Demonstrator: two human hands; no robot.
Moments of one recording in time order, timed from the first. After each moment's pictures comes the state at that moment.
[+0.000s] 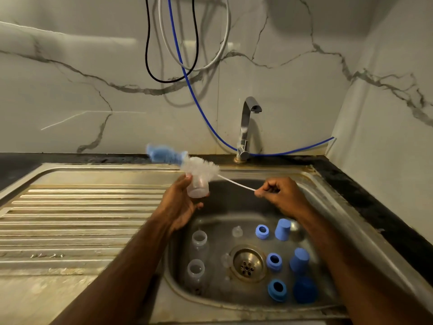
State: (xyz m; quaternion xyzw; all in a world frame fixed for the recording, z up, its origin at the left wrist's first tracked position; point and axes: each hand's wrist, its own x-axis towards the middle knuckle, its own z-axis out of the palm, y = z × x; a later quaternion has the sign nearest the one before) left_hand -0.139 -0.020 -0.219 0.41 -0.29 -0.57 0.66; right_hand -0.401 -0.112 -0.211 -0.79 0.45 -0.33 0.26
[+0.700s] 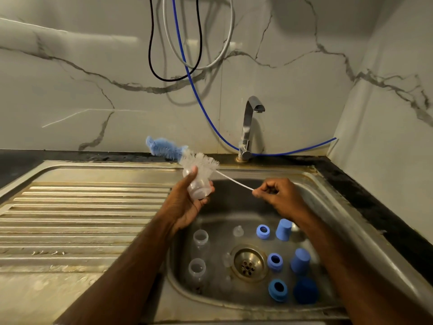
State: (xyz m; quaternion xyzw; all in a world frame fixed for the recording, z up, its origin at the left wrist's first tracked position) left_hand -0.146 -0.016 -0.213 0.34 -0.26 -0.60 0.68; right_hand -0.393 -0.105 -0.212 -0.78 0.43 -0.35 0.29
